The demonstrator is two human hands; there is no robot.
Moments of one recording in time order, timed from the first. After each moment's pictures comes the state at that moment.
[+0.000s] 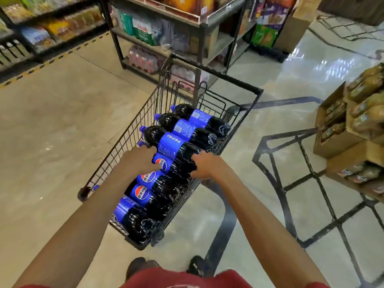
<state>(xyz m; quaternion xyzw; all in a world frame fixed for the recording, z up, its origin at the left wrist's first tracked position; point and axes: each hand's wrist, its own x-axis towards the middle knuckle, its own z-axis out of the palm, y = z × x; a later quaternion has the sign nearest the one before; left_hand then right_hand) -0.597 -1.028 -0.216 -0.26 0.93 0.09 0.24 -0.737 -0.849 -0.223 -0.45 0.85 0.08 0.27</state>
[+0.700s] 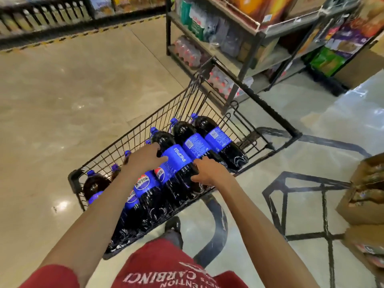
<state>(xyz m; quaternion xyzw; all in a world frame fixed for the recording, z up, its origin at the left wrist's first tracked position) -0.669 -1.063 -0.277 -0.47 0.83 0.26 0.14 -0.844 -0.923 -0.259 -0.54 0.77 0.13 0.30</state>
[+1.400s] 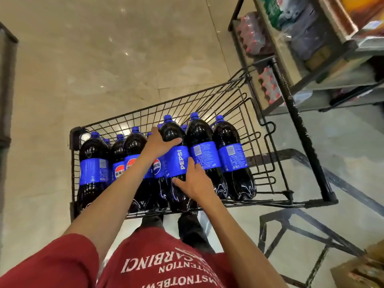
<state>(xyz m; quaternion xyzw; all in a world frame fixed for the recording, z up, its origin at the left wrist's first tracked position) -0.728 -1.087 -0.347 -0.69 0.50 0.52 -0.10 -0.862 -0.968 -0.310 -0.58 0.72 0.07 0.38</state>
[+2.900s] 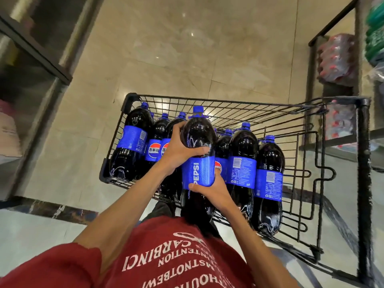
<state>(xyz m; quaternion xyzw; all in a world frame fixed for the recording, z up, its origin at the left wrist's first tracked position) -0.680 -1.024 -0.337 -0.62 0.32 0.58 -0.41 -0.857 -0.974 -0.344 -0.45 0.60 -0.14 0.65</state>
